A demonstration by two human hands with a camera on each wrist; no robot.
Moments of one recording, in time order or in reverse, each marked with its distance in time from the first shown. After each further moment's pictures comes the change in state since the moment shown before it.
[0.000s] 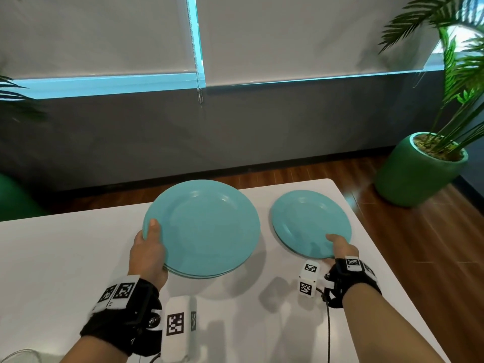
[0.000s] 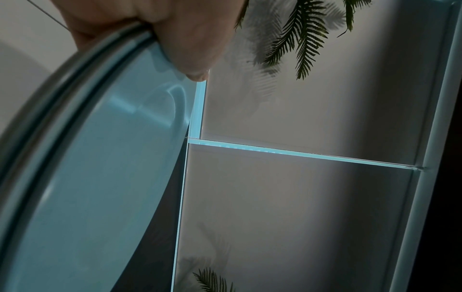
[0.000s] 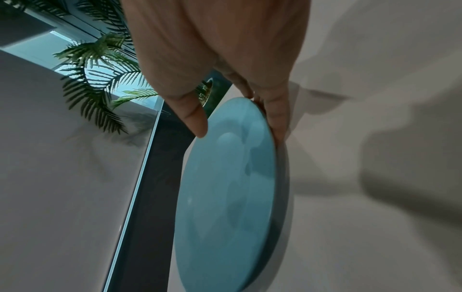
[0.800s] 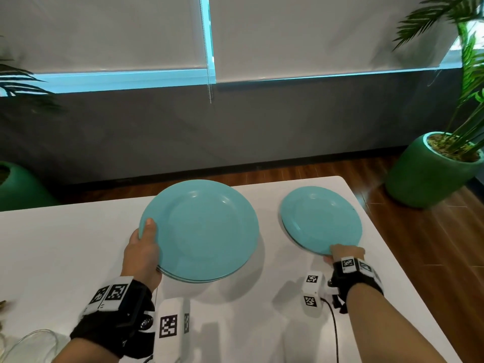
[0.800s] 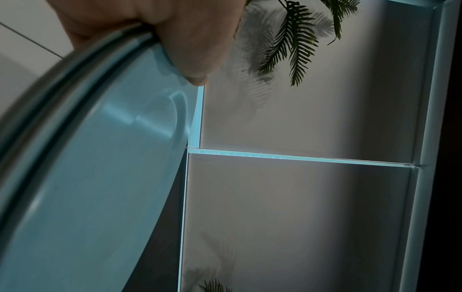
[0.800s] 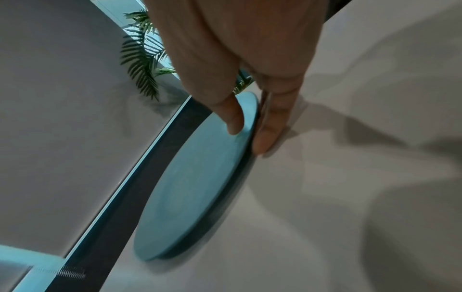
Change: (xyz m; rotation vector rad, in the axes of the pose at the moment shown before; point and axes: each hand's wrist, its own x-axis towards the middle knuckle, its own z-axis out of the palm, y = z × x) left_hand -0.004 0.000 -0.028 -0.090 0.009 -0.016; right_hand 0.012 0.023 -0.001 -0.891 0.027 -0.203
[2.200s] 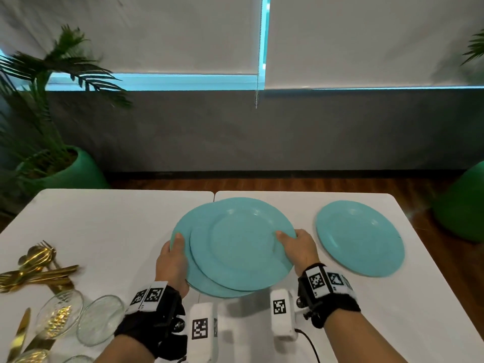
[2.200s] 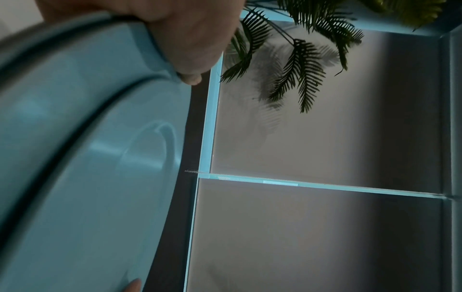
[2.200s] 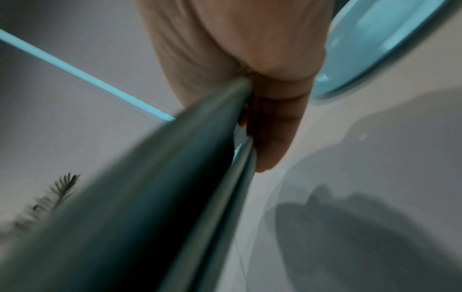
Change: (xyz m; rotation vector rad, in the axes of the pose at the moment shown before) left_hand 0.006 -0.013 -0.062 0.009 0.129 -0.105; right_hand -0.159 -0.112 0.091 0.391 -0.357 -0.368
